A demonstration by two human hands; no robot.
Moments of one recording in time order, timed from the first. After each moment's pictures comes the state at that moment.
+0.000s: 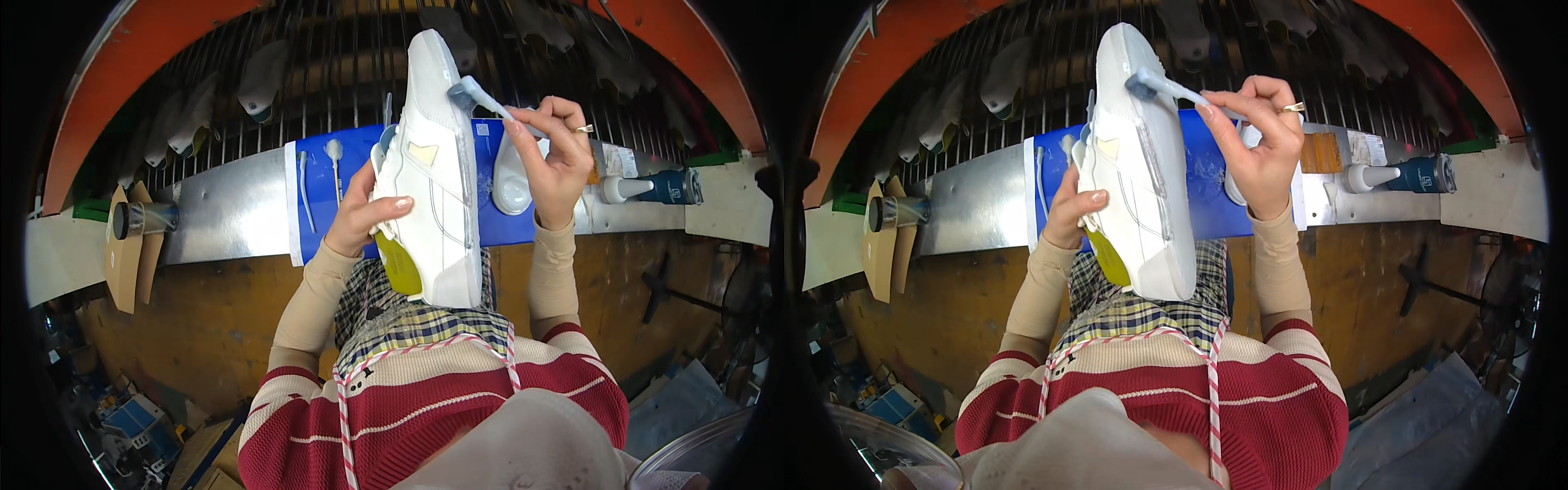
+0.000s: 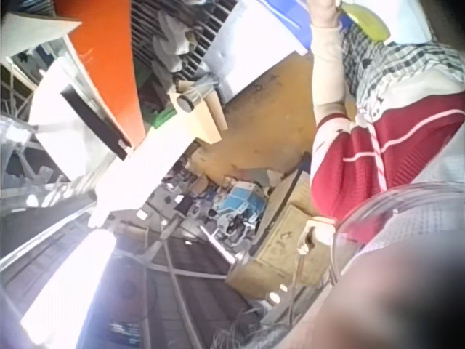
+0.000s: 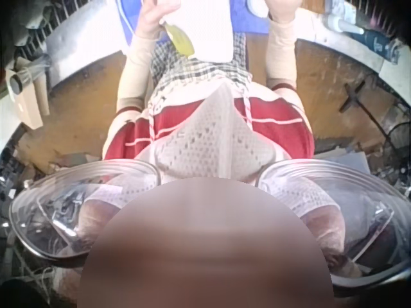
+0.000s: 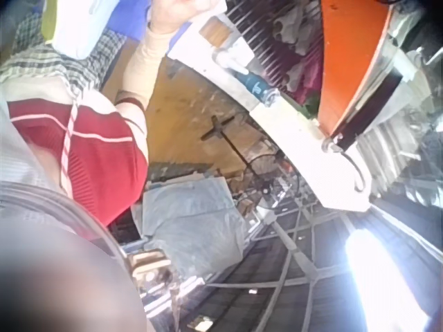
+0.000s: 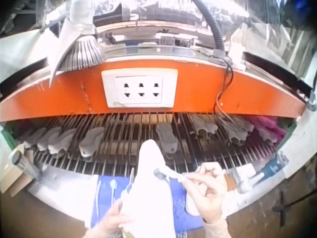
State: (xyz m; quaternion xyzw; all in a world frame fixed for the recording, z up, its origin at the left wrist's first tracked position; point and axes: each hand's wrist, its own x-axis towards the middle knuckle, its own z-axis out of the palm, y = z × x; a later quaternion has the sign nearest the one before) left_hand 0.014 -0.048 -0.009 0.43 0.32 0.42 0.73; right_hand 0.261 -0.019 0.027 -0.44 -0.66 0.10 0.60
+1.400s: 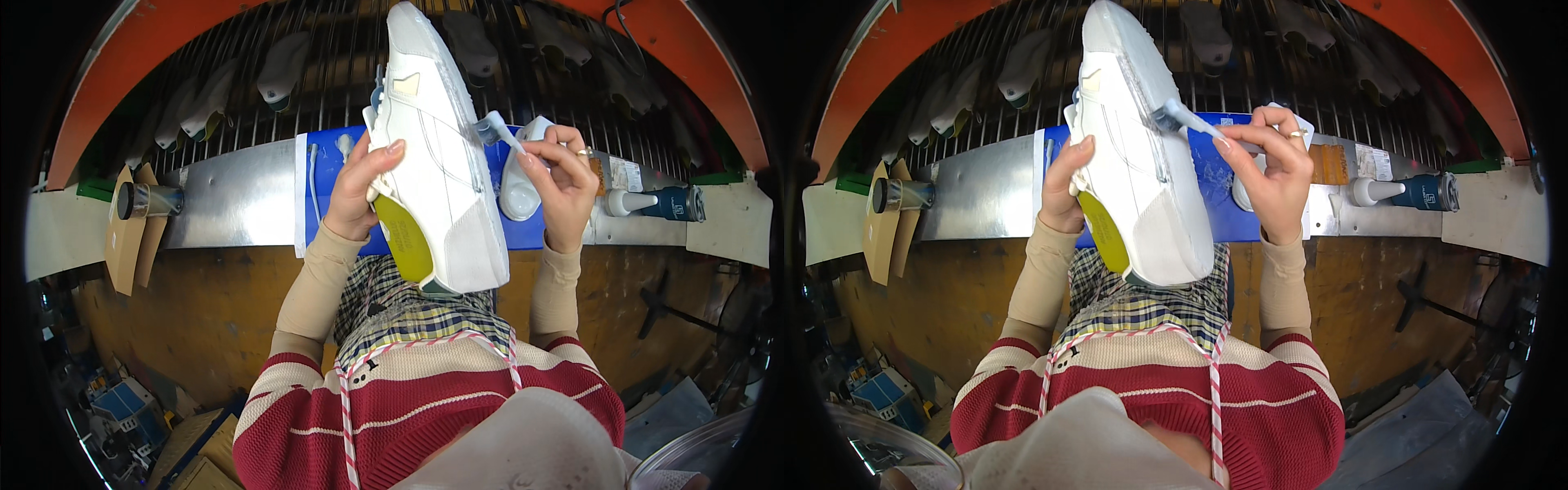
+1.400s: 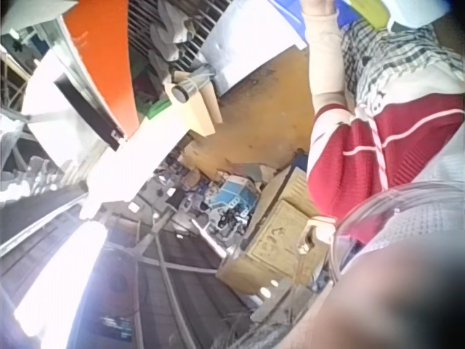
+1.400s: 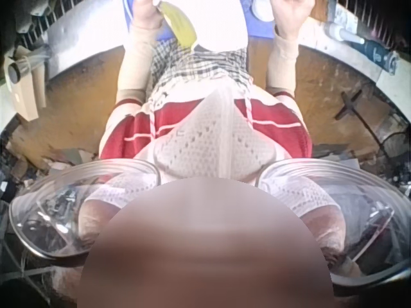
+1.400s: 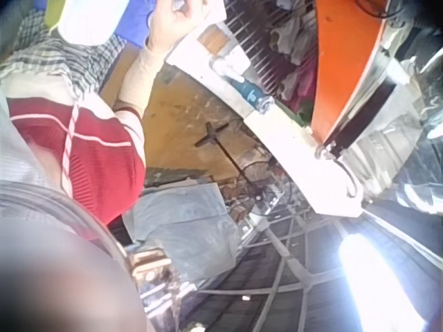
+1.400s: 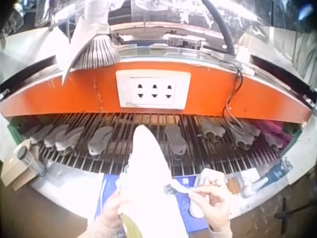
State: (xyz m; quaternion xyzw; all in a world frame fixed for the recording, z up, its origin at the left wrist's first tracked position) left_hand 0.010 -0.032 0.002 0.30 0.27 0.50 0.76; right_hand 0.261 -0.045 0.026 -0.44 -0.63 0.27 0.58
